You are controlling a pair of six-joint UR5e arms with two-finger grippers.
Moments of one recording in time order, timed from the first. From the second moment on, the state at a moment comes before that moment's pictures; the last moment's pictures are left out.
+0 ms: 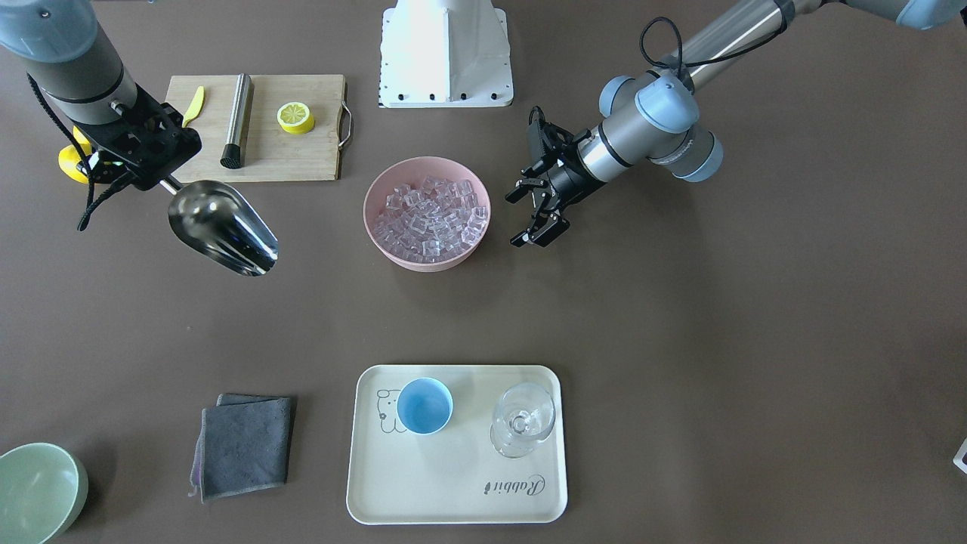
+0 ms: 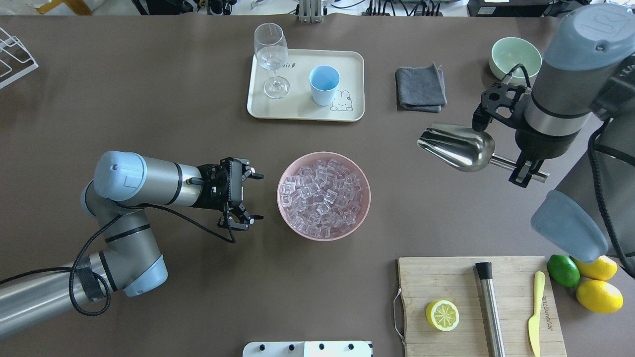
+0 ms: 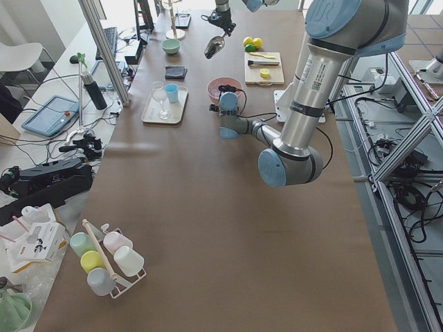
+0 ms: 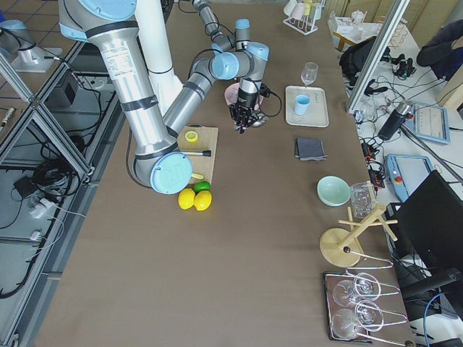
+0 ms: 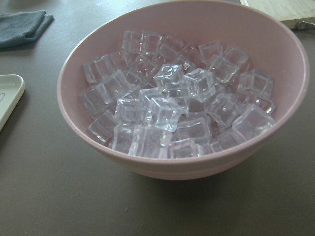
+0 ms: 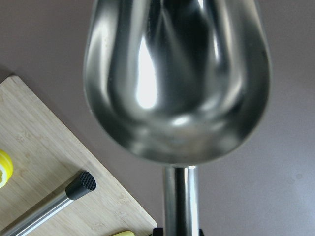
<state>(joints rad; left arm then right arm) -0.53 -2.00 -1.46 -2.72 -1.96 0.14 0.84 -1.20 2.14 -2.27 2.05 -0.19</state>
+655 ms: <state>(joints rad) -0.53 -2.01 -1.45 -2.71 -1.96 0.13 0.72 -0.93 2.13 -2.65 1.94 -0.23</state>
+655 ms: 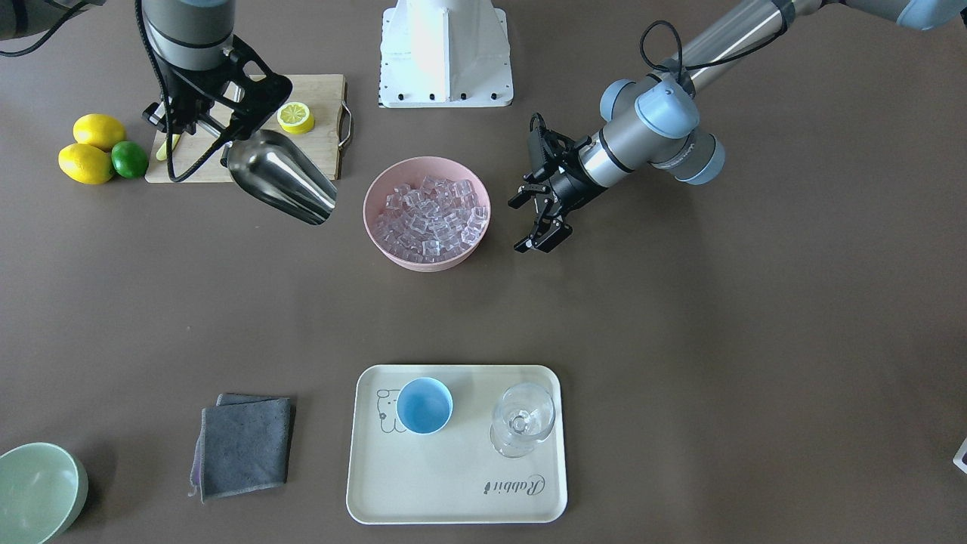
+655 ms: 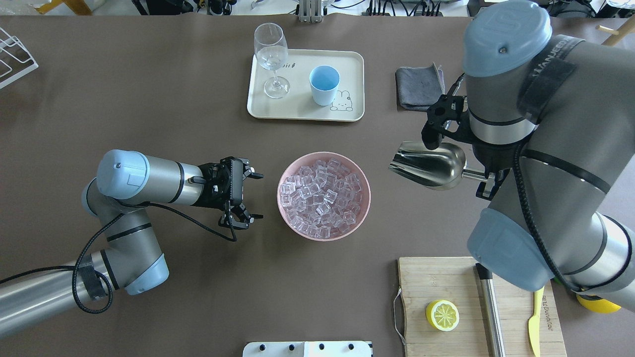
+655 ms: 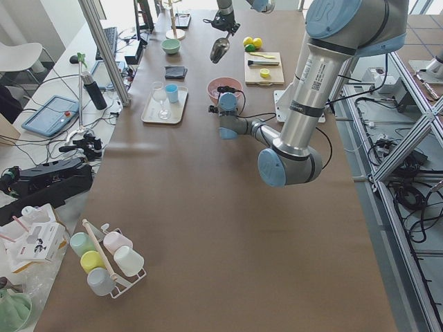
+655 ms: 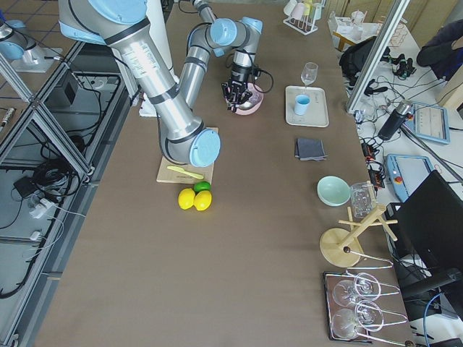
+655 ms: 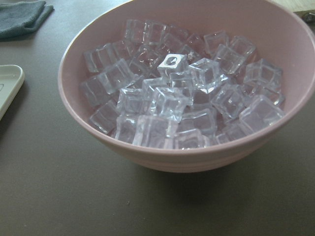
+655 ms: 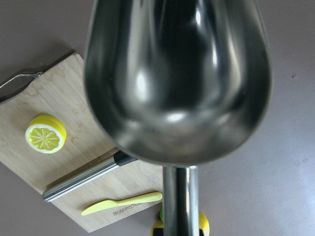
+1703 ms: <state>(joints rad) -0.53 -2.02 -1.44 -2.70 -2.01 0.13 0.58 -0.60 1.85 -2.90 1.89 -0.34</state>
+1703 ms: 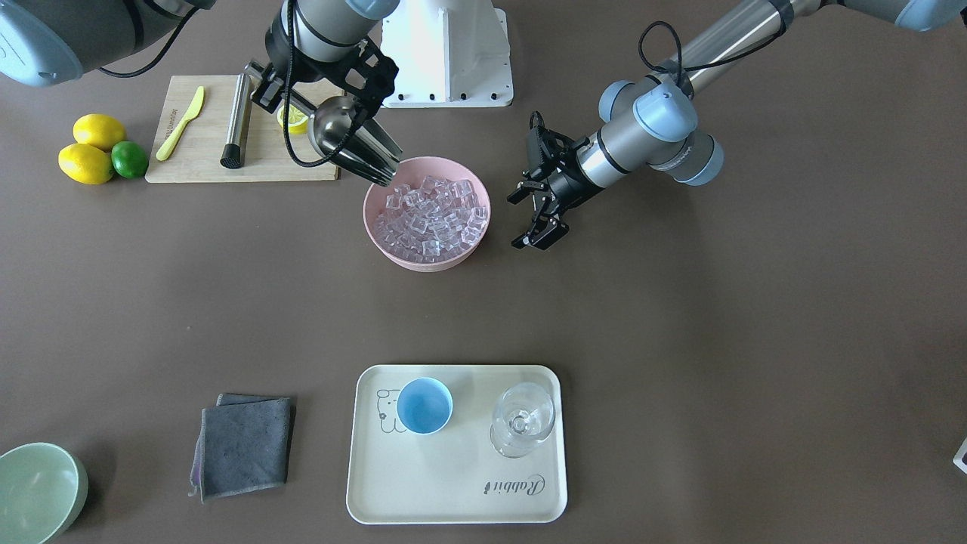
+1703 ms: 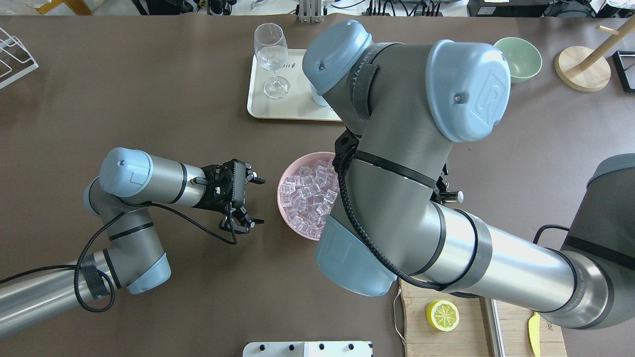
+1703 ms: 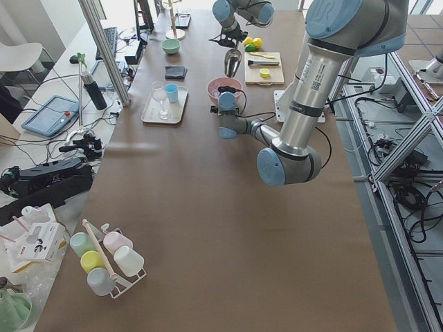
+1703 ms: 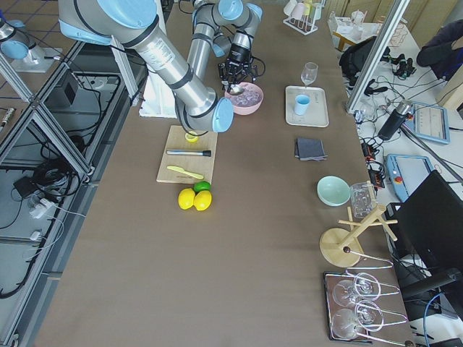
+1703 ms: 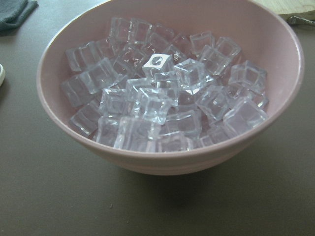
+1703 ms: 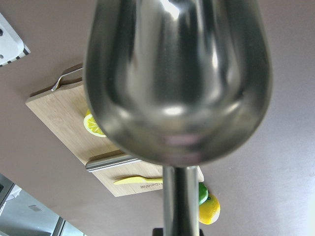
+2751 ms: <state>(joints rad) -0.53 -2.02 -1.44 -2.68 -2.04 0.13 0.57 -0.46 1.52 -2.92 1.85 -0.36</state>
